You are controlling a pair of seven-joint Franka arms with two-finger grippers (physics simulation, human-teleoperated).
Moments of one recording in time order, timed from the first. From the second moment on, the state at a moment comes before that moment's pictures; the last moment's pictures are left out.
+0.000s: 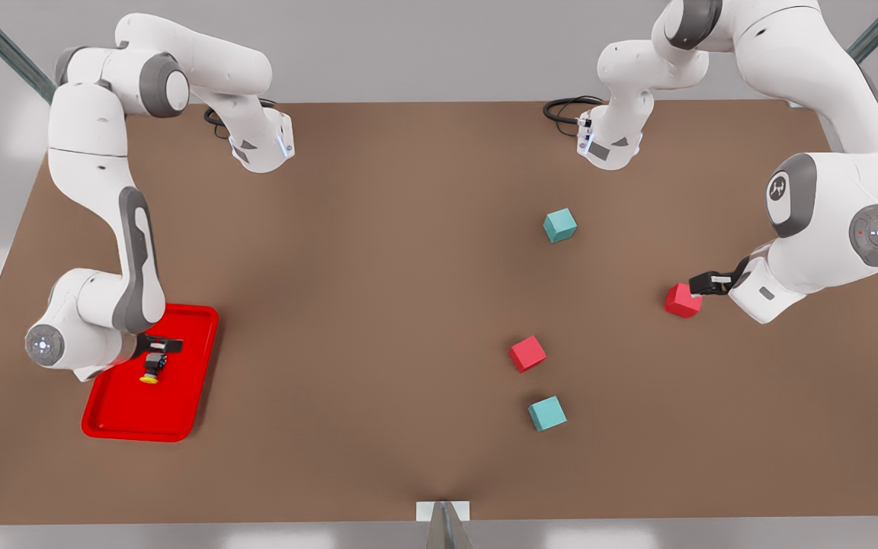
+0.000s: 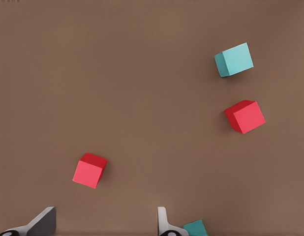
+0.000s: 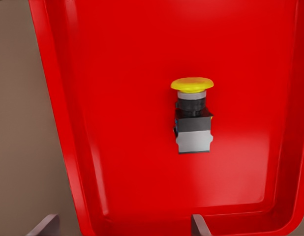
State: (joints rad) left arm -0.02 0.31 -0.01 -1.32 0.00 1.49 0.00; right arm -0.15 0.63 -0.04 -1.58 0.00 1.94 -0.03
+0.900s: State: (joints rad) left arm -0.02 0.33 -0.01 -1.32 0.00 1.50 0.00; right arm -0.24 0.73 -0.03 -1.67 0.00 2.27 -0.04
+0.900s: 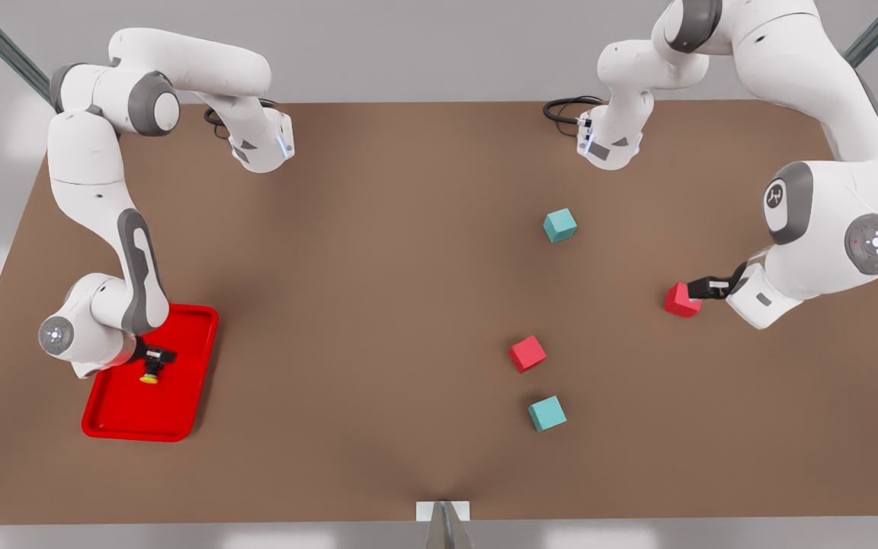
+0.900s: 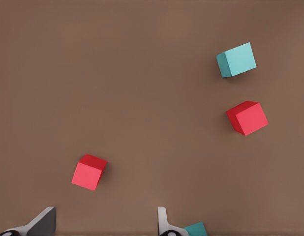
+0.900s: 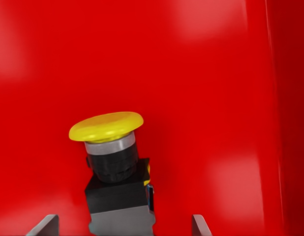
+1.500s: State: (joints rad) left arm -0.01 0.34 -0.01 -1.32 0.00 1.50 0.00; right arm -0.20 0.73 -0.04 -1.65 0.01 2.25 -0.15
